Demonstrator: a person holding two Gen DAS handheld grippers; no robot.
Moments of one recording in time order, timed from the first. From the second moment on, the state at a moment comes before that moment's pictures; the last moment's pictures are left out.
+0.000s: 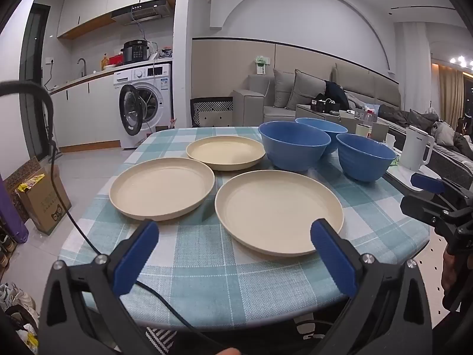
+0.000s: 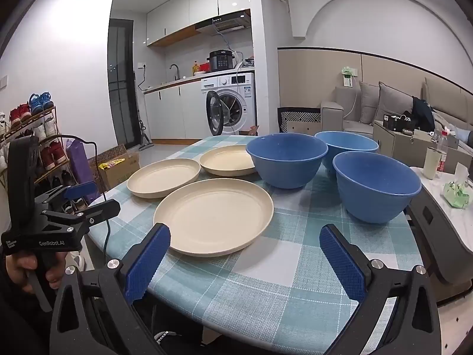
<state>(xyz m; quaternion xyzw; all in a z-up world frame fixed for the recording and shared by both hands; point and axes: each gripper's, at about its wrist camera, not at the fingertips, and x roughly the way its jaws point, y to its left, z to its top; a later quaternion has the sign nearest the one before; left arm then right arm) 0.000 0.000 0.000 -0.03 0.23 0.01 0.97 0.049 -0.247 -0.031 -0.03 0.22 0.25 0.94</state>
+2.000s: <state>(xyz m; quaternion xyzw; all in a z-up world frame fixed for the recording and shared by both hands) 0.002 0.004 -0.004 -0.03 0.23 0.00 0.97 0.052 -0.260 -0.032 -0.01 0.22 0.23 0.95</state>
